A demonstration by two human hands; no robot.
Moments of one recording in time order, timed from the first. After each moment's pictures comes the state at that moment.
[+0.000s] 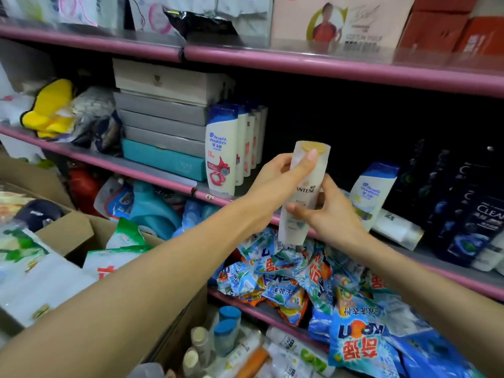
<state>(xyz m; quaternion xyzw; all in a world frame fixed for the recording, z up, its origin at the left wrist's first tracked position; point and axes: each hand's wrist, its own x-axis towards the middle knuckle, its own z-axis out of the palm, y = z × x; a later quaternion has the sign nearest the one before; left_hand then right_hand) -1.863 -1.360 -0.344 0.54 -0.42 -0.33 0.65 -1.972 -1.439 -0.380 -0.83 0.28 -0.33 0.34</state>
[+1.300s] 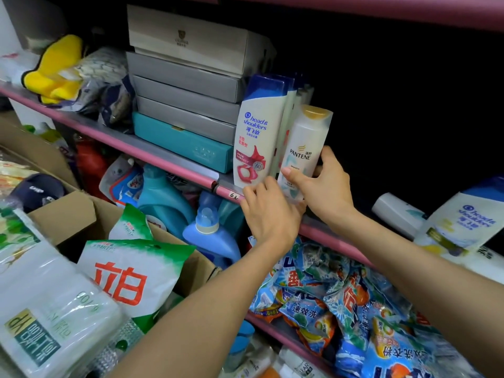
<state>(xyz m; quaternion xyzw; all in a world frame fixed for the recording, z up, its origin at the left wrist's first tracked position) -1.783 -1.418 -0.449 0.87 -0.27 0.08 0.40 -1.834 -1.476 -0.401 -0.81 0.31 -0.38 0.33</state>
